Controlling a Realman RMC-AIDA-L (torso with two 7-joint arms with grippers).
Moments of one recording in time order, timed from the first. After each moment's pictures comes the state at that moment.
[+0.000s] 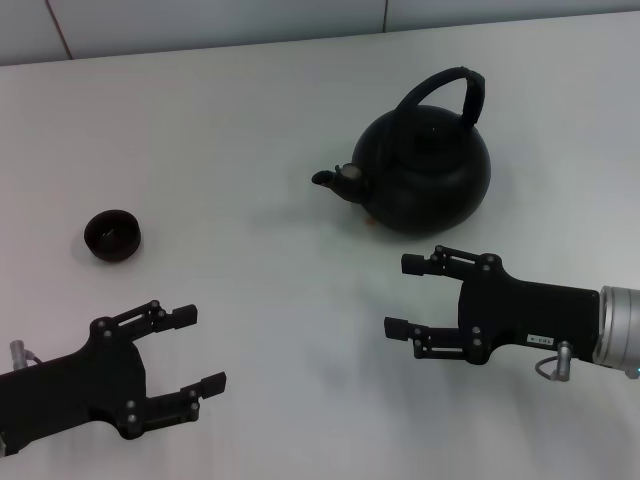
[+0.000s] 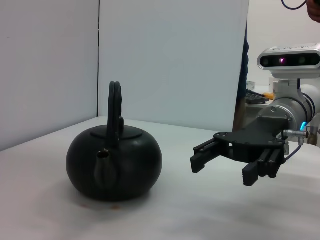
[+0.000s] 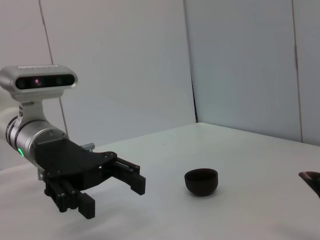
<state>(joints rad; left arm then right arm) -0.40 -2.06 0.51 0.35 2.15 1.68 -0.76 0.46 2.08 -0.17 -0.27 -2.37 -1.62 0.76</state>
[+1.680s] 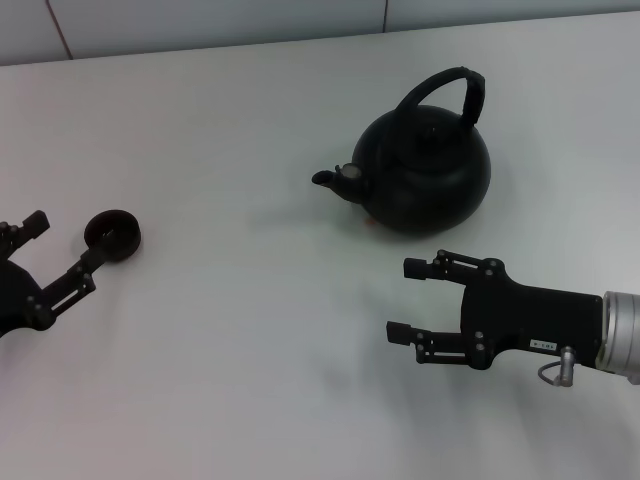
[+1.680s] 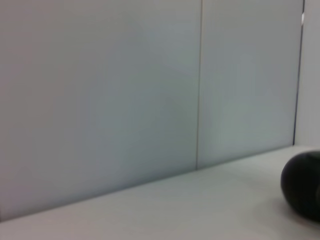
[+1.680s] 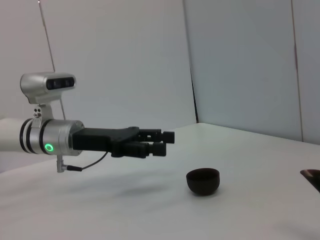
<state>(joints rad) -0.37 -2.07 0.03 0.29 2.13 1.50 -0.66 0.45 2.08 -0.17 -0.27 -2.37 -1.63 0.76</state>
